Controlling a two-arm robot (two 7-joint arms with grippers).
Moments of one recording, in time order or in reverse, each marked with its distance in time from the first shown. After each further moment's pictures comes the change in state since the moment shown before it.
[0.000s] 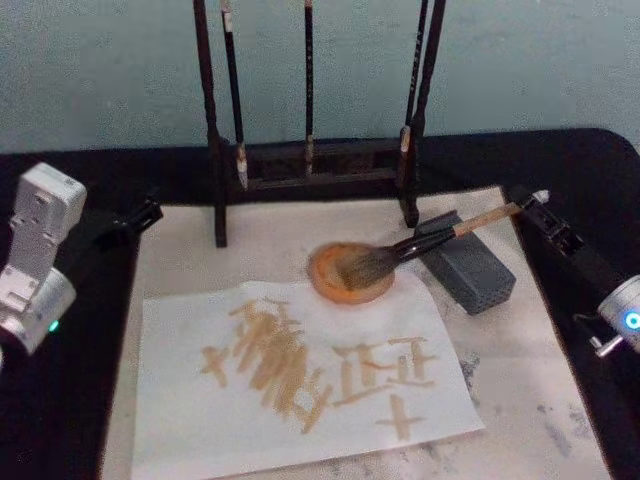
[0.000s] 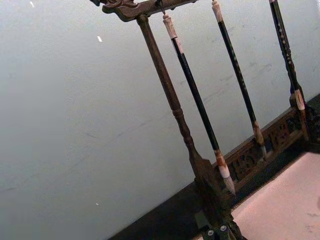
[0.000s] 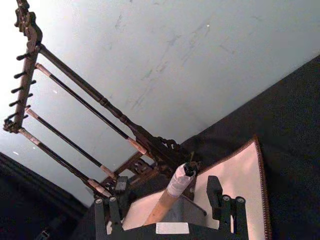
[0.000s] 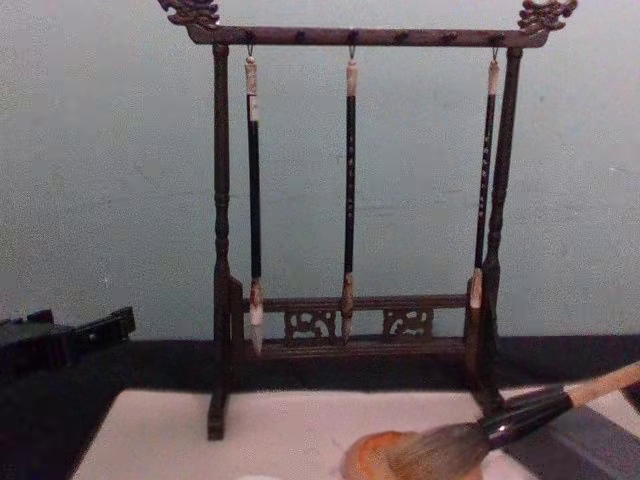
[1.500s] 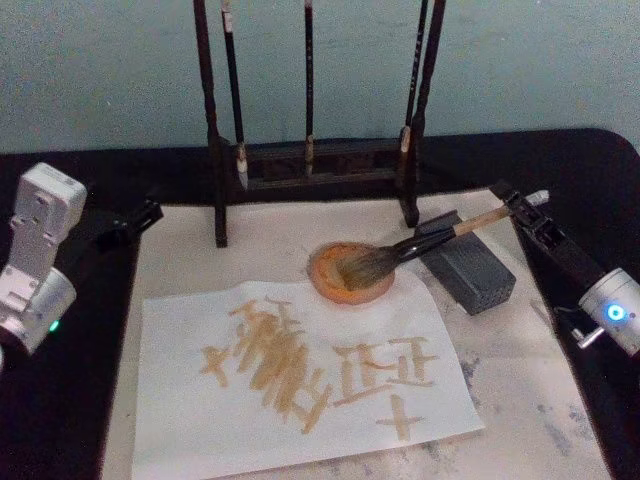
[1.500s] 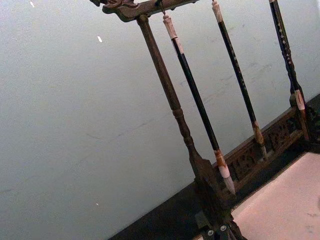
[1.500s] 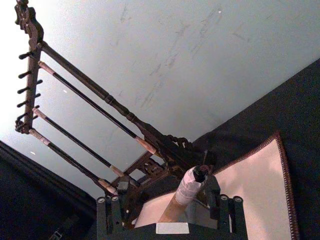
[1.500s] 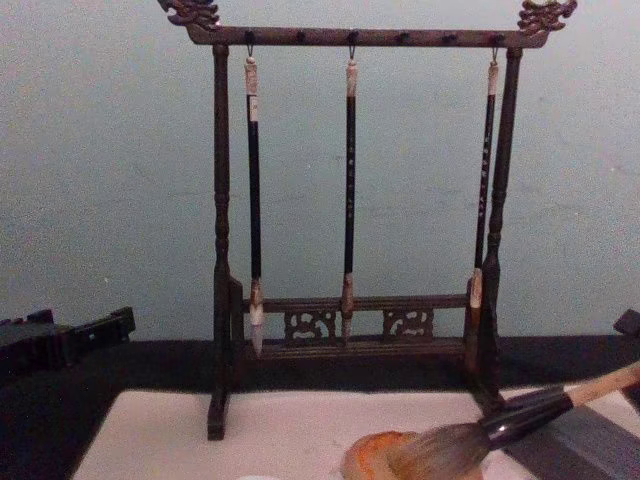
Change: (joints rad) left arm 0.000 0.000 0.000 0.000 0.000 0.000 0.000; right arm 0.085 -0.034 -0.050 0.122 0.026 0.014 0.083
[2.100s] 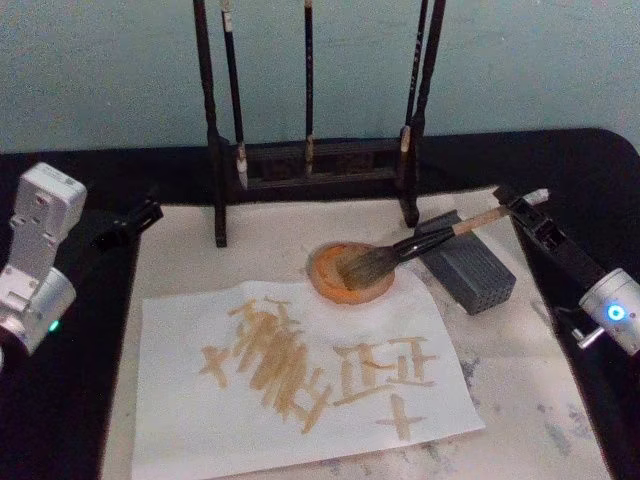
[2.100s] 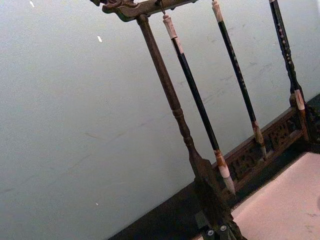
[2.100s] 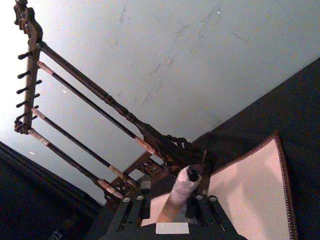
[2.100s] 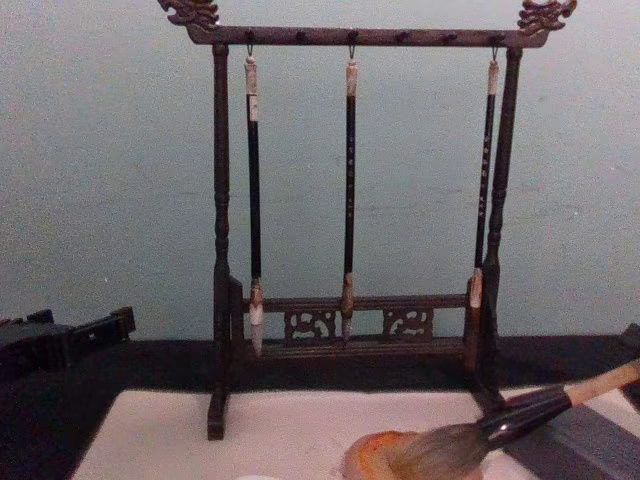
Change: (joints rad) left arm 0.000 0.000 0.000 0.000 0.000 0.000 0.000; right arm -0.001 0.000 0.001 -0.001 0.000 0.000 -0.002
